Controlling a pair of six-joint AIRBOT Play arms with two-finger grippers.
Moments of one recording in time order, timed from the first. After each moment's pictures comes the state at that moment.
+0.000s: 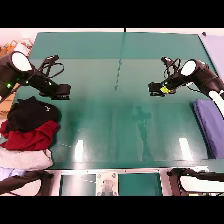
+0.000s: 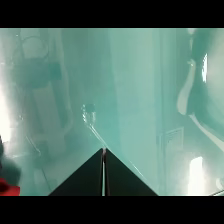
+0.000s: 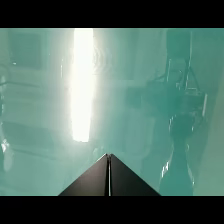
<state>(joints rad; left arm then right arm) -0.12 -1.31 1.27 1.22 -1.34 -1.51 0.08 -1.44 1.27 -1.32 1.15 1.60</state>
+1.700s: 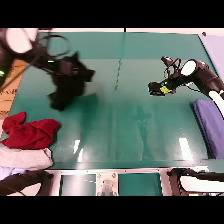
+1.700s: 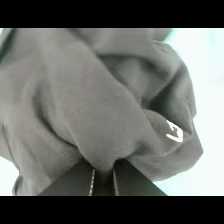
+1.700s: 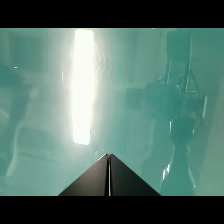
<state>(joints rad) -0.38 -1.31 1.58 1.50 -1.26 -1.59 0.08 -1.44 1.27 -1.31 1.14 1.60</state>
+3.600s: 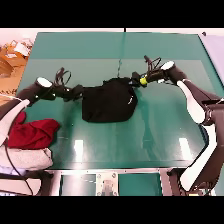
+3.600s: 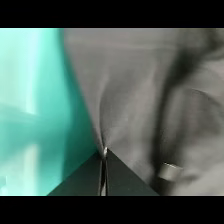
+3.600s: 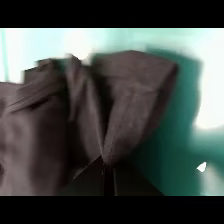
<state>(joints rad) -0.10 -1.54 1.09 0.69 -0.77 -1.30 0.05 -2.01 1.73 -0.67 1.14 1.28</state>
